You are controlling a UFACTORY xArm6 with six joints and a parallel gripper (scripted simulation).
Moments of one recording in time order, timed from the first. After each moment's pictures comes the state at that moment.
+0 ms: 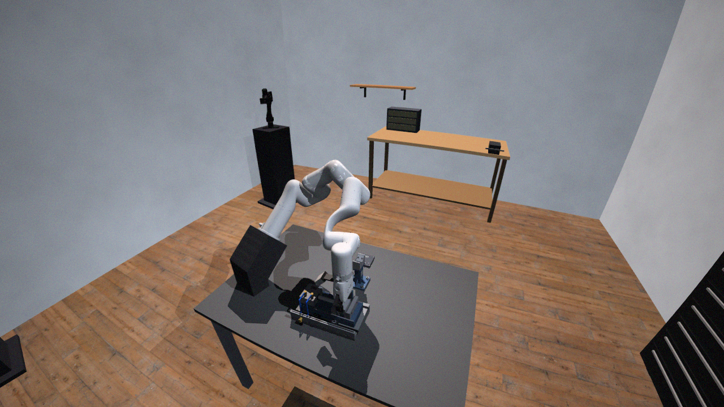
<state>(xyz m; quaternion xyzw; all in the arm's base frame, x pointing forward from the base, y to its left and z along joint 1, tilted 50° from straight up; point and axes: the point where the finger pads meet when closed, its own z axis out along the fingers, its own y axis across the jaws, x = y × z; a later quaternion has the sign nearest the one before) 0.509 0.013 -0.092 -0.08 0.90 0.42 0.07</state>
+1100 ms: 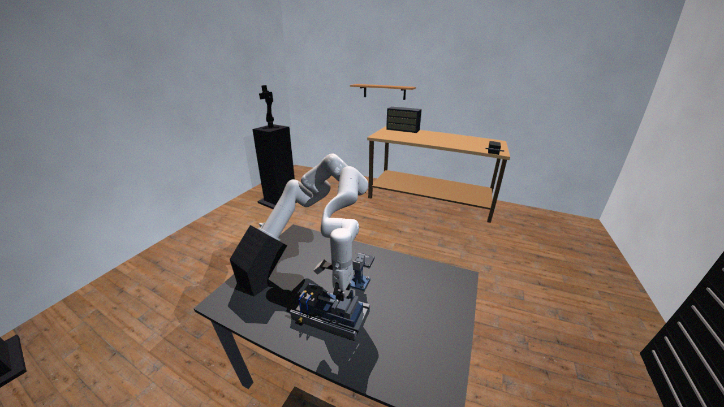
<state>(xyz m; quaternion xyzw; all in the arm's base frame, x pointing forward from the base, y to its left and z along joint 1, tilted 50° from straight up) 0.505 -0.035 -0.052 -0.08 0.90 0.42 0.07</state>
